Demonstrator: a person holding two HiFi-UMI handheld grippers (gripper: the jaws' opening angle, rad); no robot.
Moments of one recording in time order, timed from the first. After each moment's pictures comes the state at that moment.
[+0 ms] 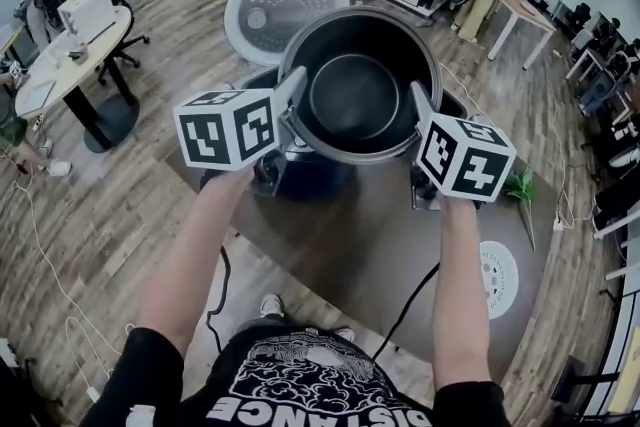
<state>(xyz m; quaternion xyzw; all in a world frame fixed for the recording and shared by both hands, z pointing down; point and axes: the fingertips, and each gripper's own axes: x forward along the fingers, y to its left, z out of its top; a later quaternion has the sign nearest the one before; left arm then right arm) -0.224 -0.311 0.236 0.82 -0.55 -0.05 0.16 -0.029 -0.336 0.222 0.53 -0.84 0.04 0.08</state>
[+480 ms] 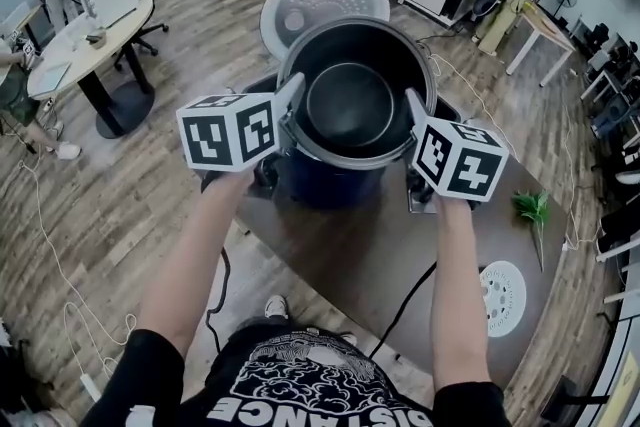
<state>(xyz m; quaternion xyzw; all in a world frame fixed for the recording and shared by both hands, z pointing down) -0.297 -0.318 0.260 0.79 -0.58 -0.04 0.18 -0.105 -0.359 0.250 0.50 -0.86 0.06 0.10</state>
